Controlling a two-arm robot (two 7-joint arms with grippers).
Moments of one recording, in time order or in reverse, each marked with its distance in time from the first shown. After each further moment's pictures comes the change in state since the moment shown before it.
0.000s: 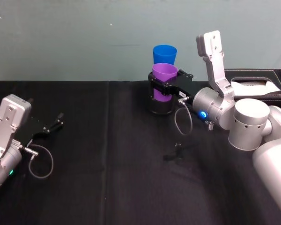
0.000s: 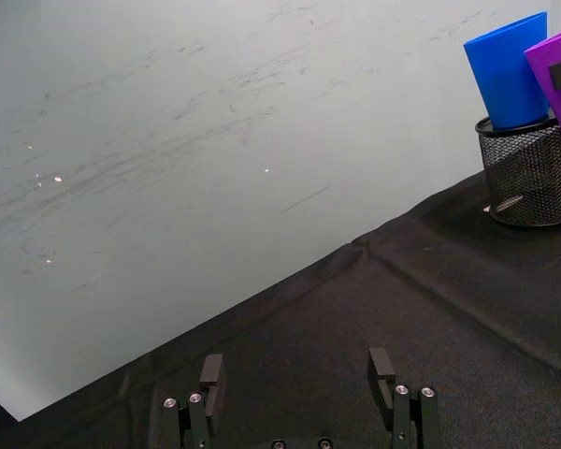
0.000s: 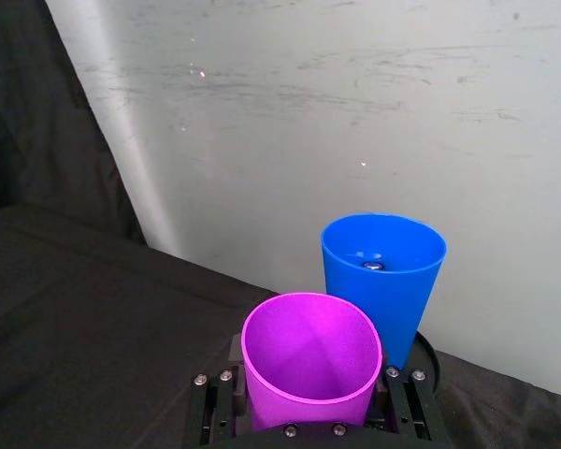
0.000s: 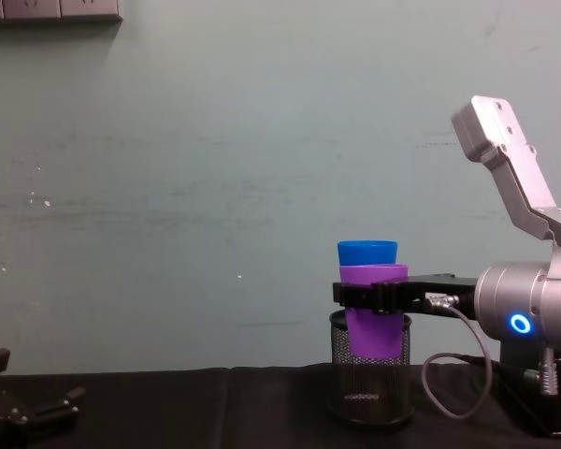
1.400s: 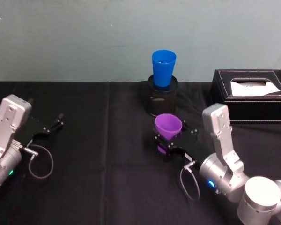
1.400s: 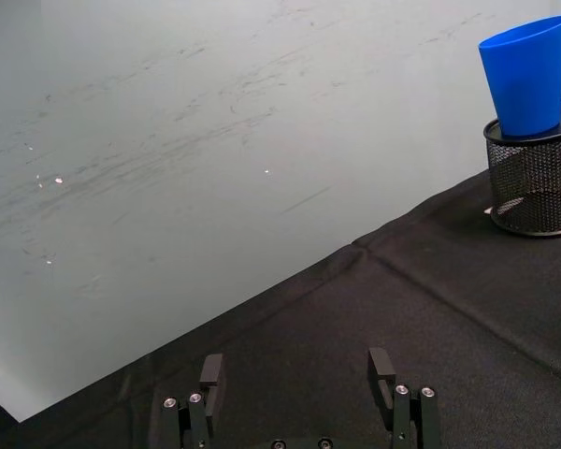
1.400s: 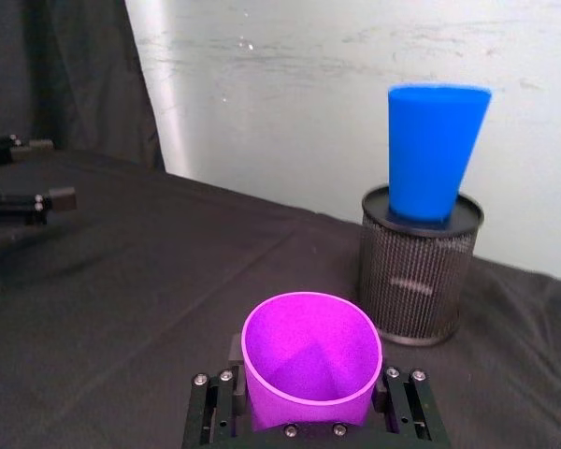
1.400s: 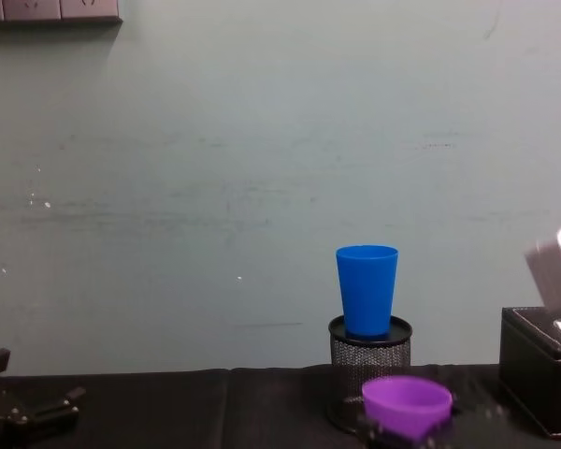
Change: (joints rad) left arm 0.000 0.000 0.000 0.000 0.000 0.000 0.000; right arm -0.382 0.089 -0.005 -0.221 -0.084 -0.261 -0.027
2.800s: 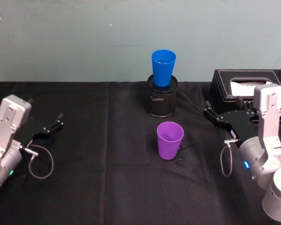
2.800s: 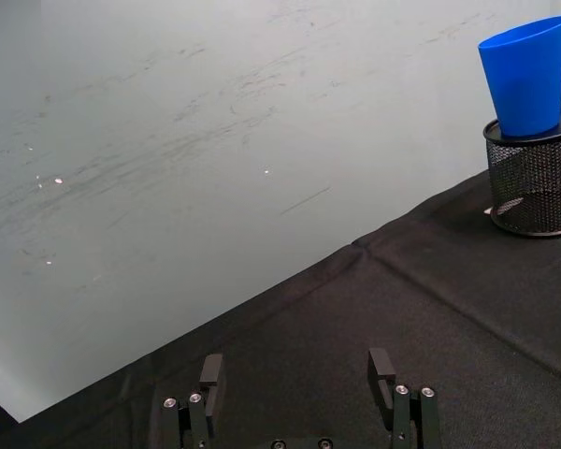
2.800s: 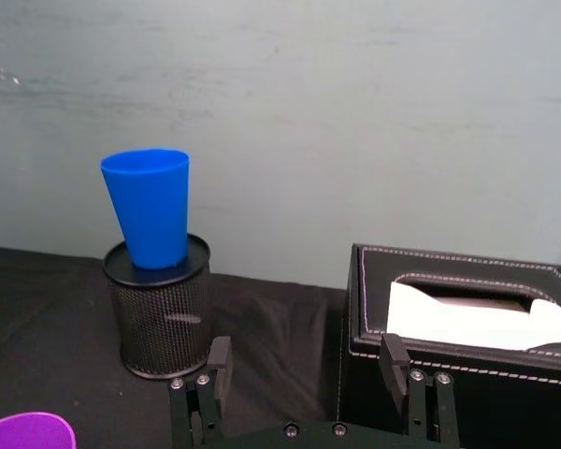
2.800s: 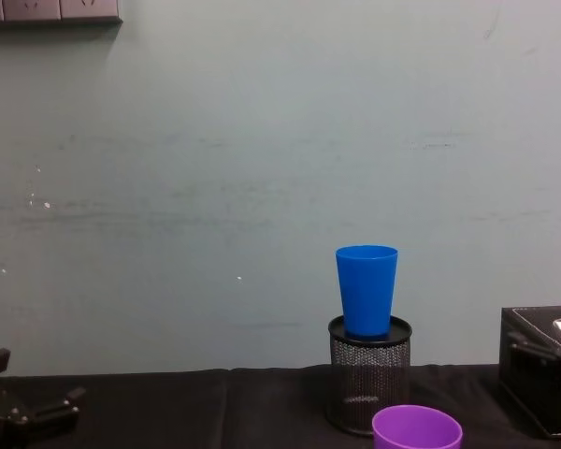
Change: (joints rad) left arm 0.000 0.000 0.000 0.000 0.000 0.000 0.000; right arm -0.087 -0.066 0.234 -0.165 -0.117 0.111 -0.252
